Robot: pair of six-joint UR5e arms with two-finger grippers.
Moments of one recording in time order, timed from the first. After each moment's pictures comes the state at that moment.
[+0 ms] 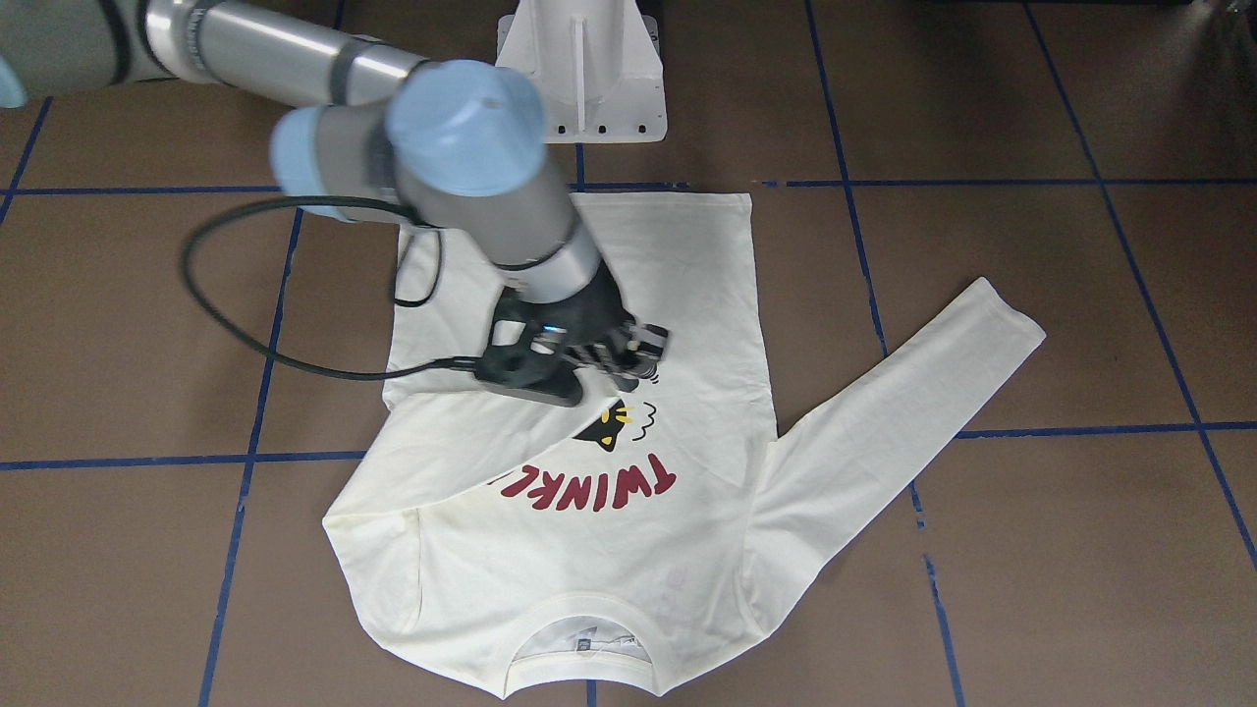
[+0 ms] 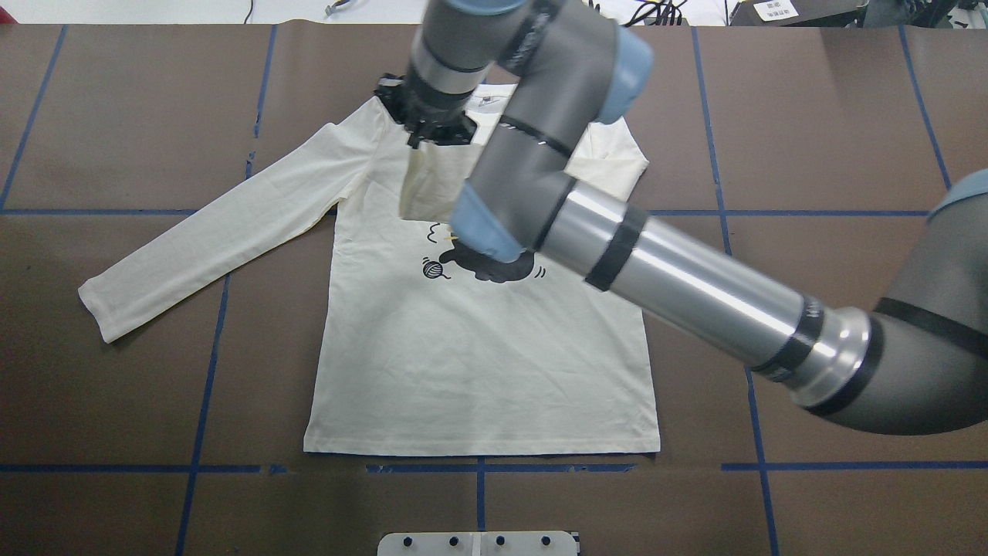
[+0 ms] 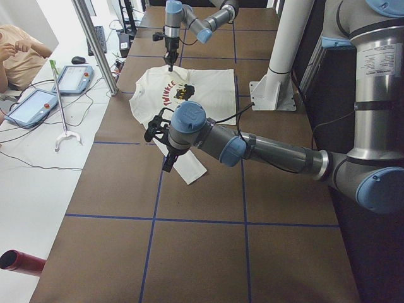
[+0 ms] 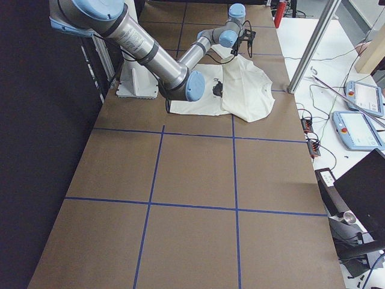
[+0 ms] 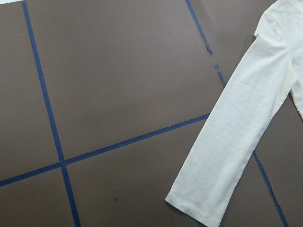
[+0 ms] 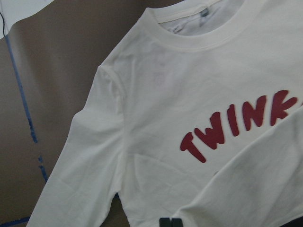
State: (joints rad) left arm -1.56 -1.49 -1.89 -1.89 -2.57 -0.14; right arm 0.66 -0.42 1.14 -1.24 1.96 1.57
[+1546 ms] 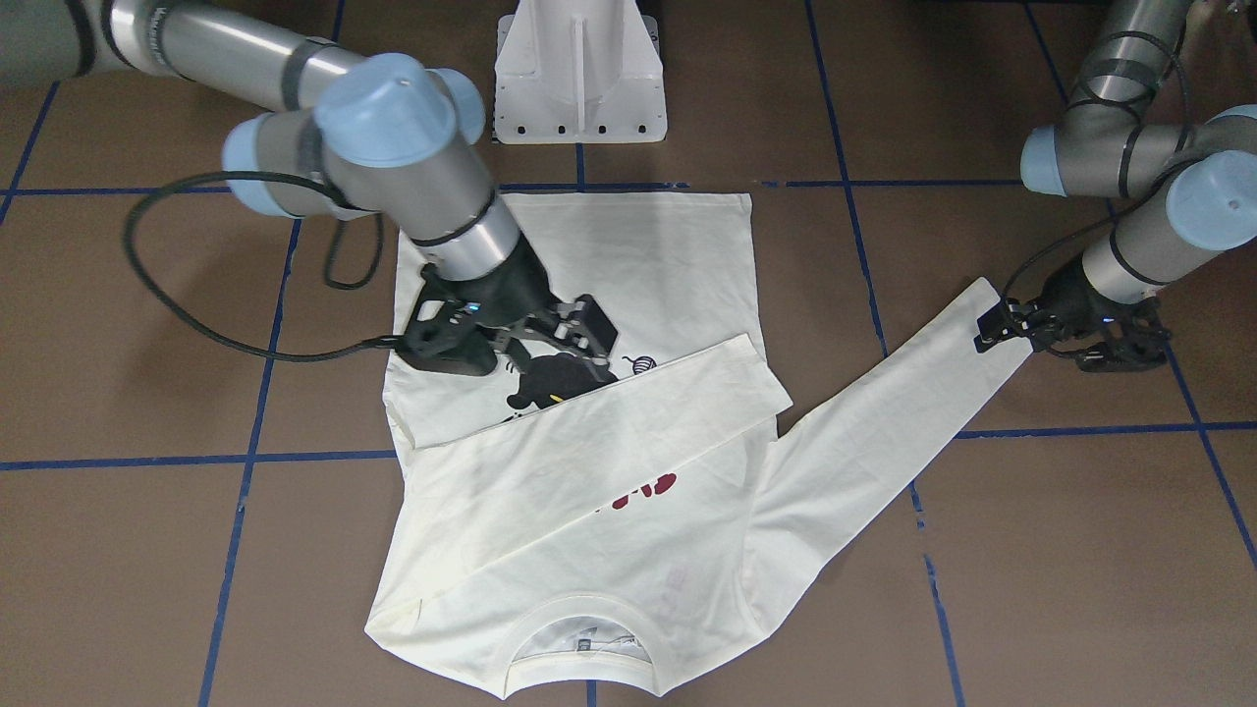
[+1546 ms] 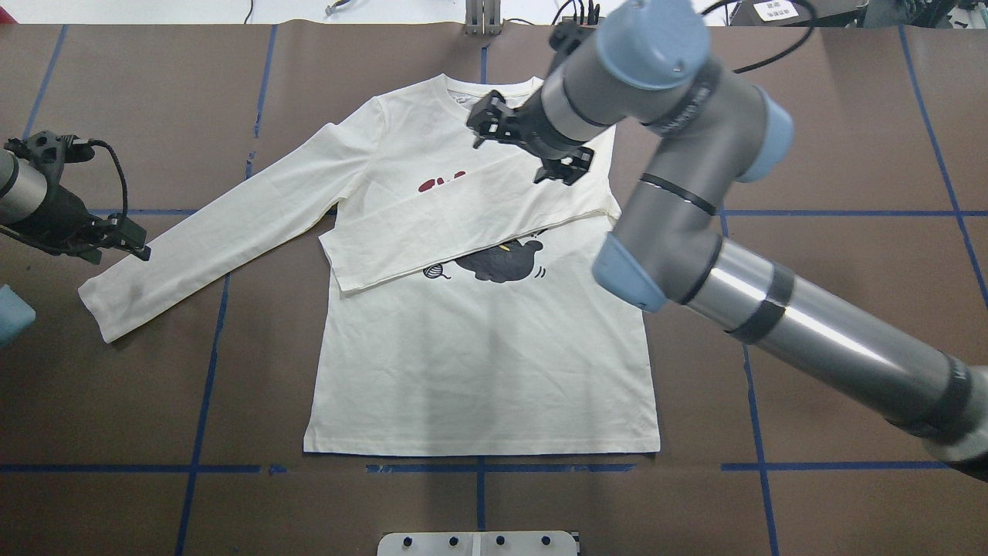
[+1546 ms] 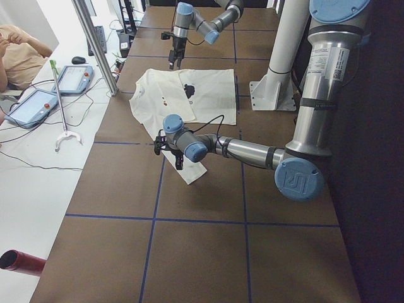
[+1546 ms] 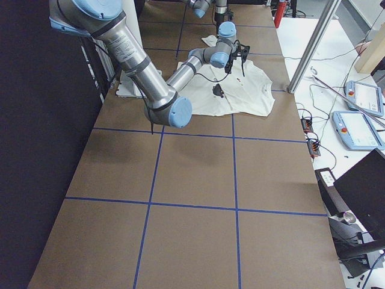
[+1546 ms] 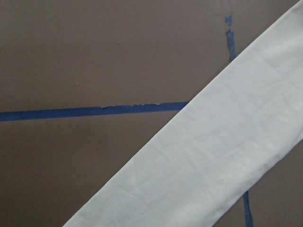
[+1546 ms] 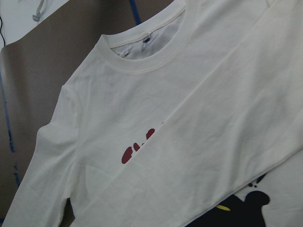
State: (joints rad) left arm -1.00 -1.69 -1.53 -2.06 -2.28 -0.83; right arm 0.75 -0.87 1.59 -1.17 2.02 1.58
